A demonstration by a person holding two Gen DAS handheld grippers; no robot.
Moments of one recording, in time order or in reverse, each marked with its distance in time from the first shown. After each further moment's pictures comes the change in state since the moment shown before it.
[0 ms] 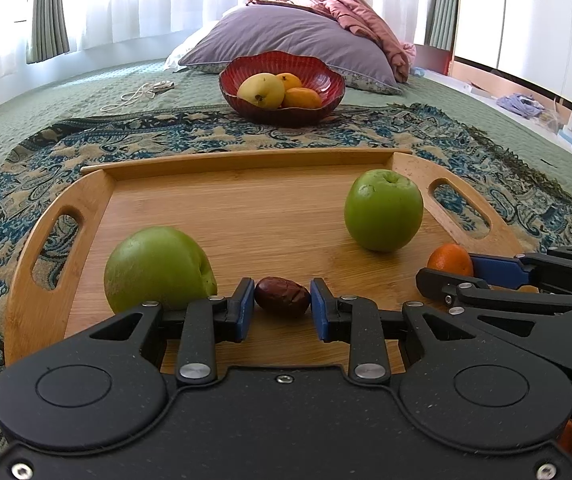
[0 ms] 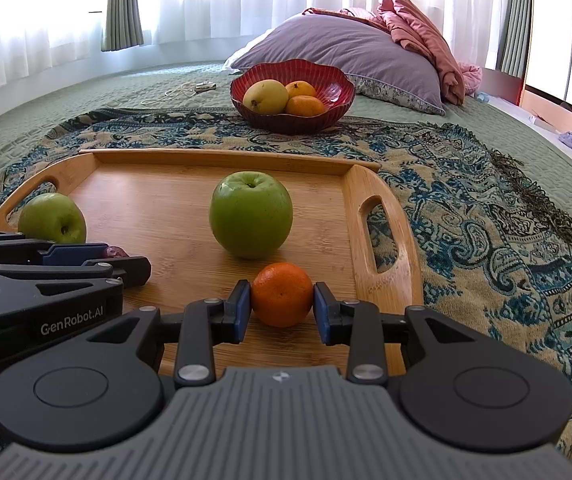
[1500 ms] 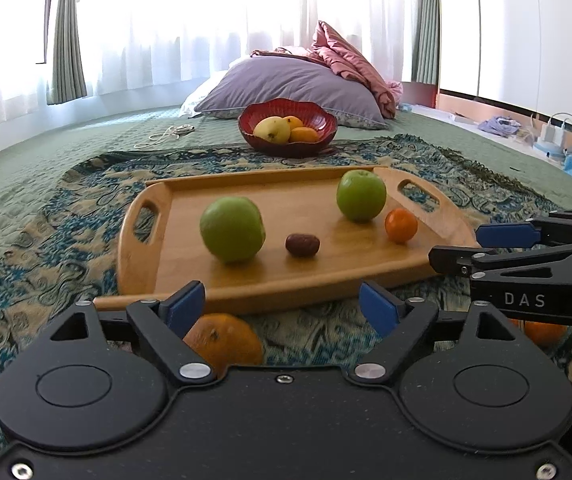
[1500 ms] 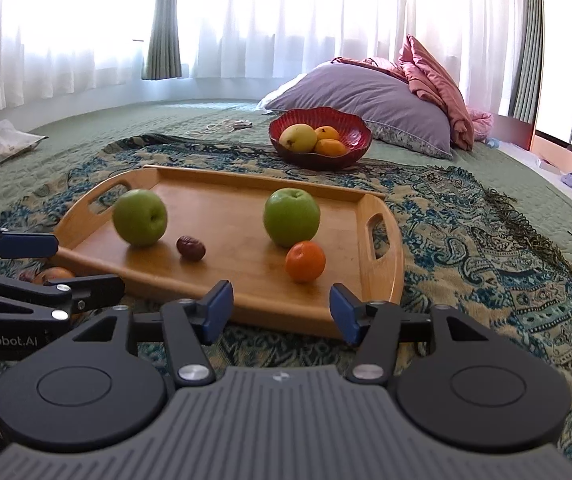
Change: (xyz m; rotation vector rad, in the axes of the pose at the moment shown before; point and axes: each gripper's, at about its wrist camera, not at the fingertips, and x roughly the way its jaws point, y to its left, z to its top) left arm -0.132 0.015 -0.073 0.043 -0.151 0.013; right arm -0.095 0.012 -0.041 -0.070 -0.135 0.062
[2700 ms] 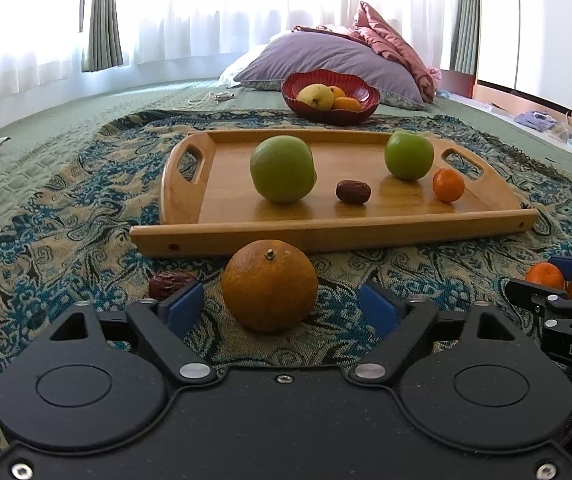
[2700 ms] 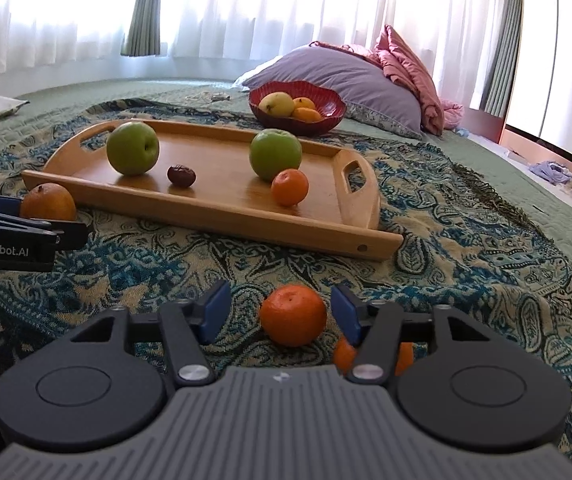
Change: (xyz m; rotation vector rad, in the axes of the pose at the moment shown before) left arm 0.012 0.021 -0.033 -0.077 0.068 0.088; right arm -0.017 0.017 -0.052 -0.033 0.042 -0.116
